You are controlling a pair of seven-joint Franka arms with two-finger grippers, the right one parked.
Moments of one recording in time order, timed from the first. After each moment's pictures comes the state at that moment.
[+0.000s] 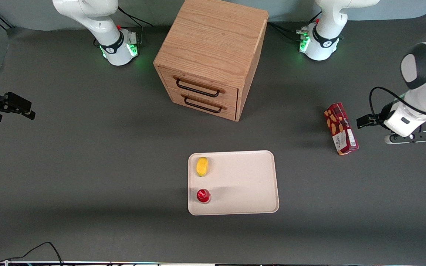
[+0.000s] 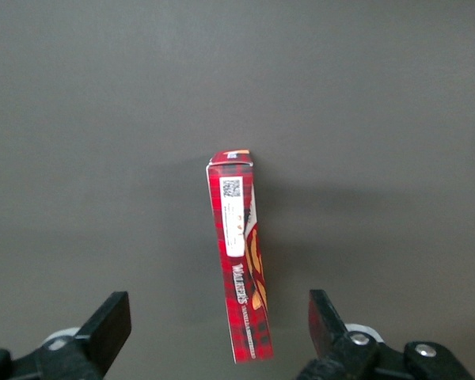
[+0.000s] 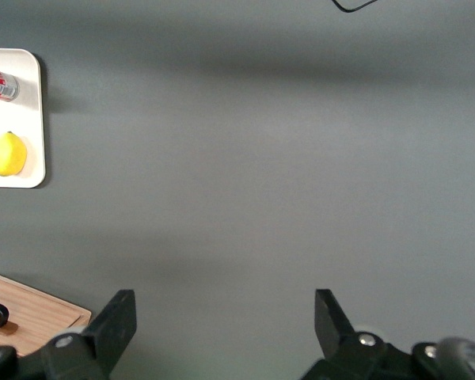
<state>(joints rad) -0.05 0.02 0.11 -2.15 0.00 2.09 -0.03</state>
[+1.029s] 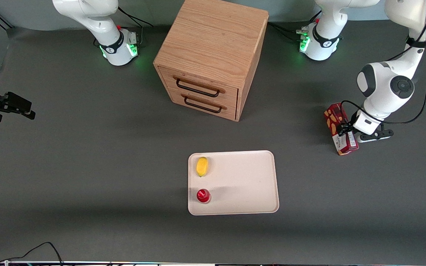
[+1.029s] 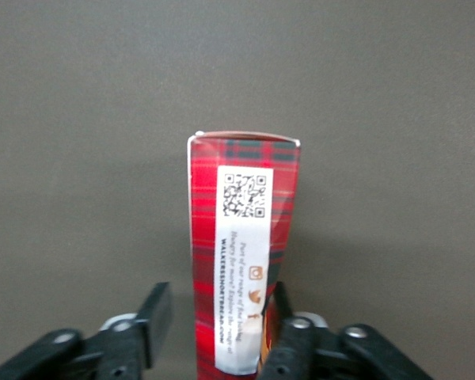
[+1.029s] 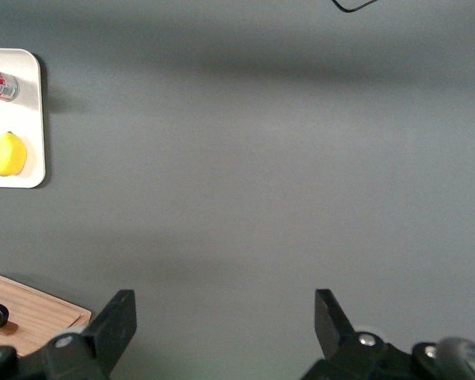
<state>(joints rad) -0.05 0.16 0.11 -2.48 -0.06 2.71 -0.07</state>
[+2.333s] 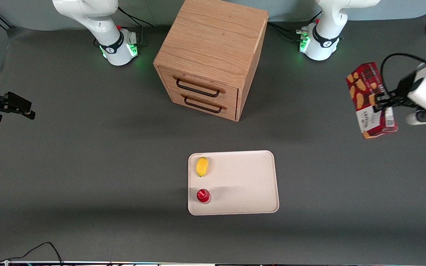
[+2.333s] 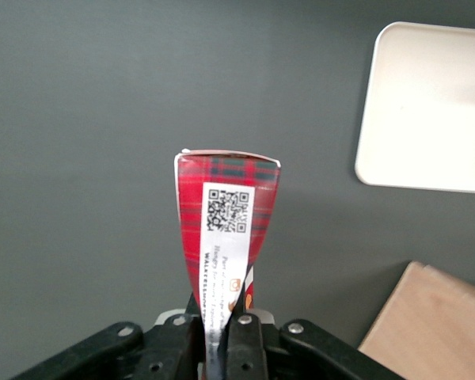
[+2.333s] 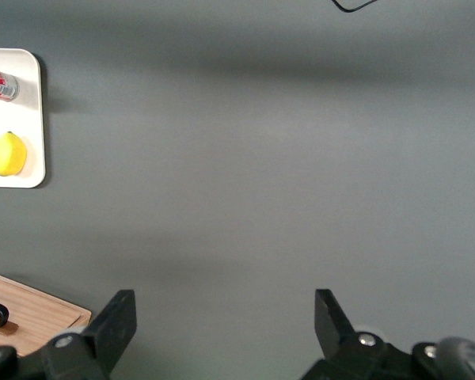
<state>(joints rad) -0.10 0.03 -0.02 -1.68 -0.06 1.64 -0.27</state>
